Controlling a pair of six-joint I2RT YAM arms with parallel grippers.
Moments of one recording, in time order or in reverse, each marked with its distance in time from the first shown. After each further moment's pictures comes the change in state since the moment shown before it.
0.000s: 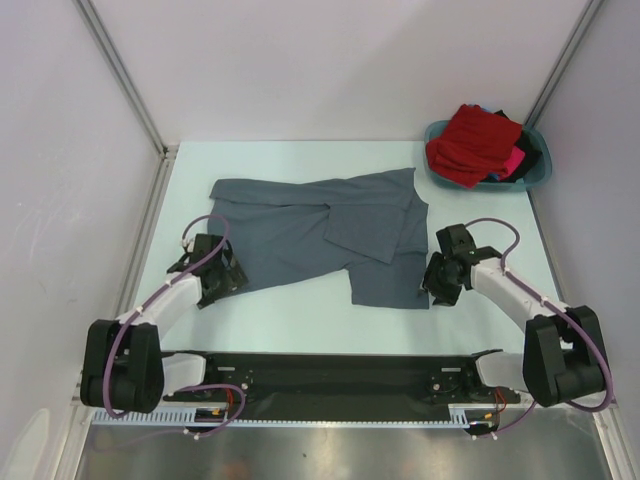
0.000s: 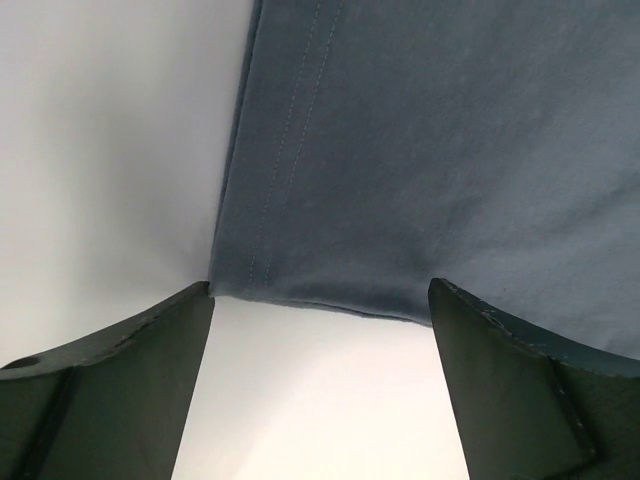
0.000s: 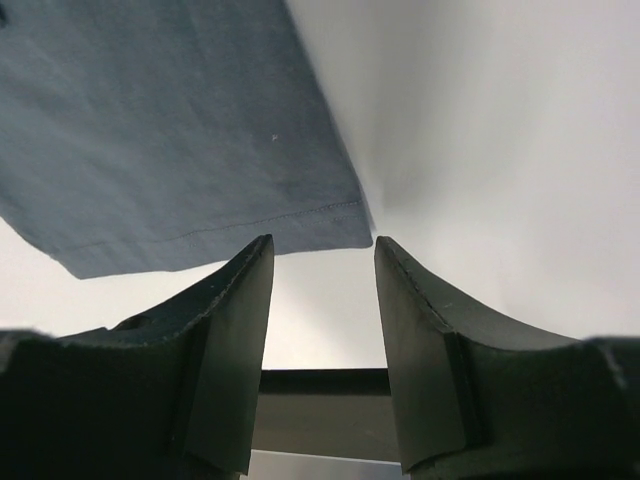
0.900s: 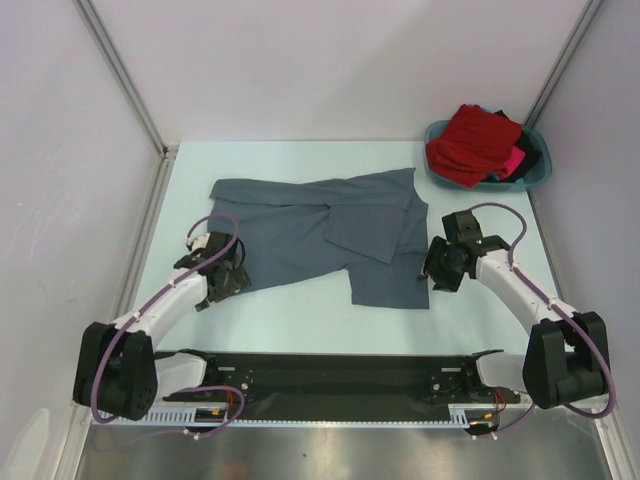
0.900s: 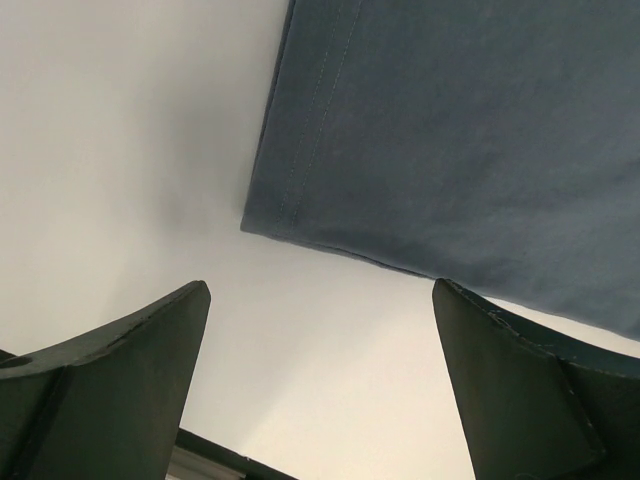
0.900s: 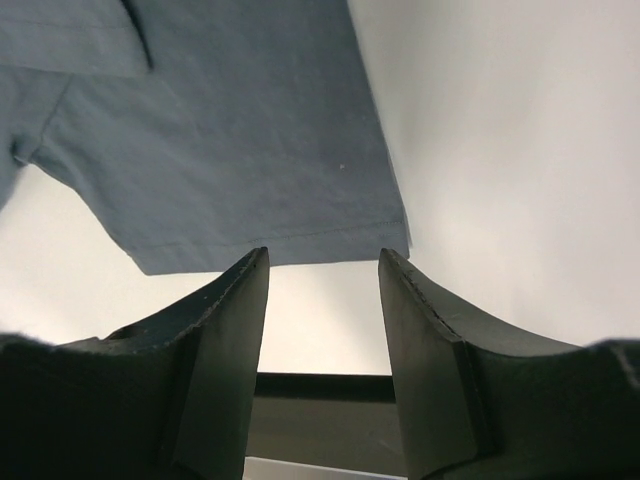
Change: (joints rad) left arm -0.145 -0.046 0.084 -0.212 -0.194 -0.099; right arm -0.030 -0.004 0.119 -0.039 -0.033 -0.049
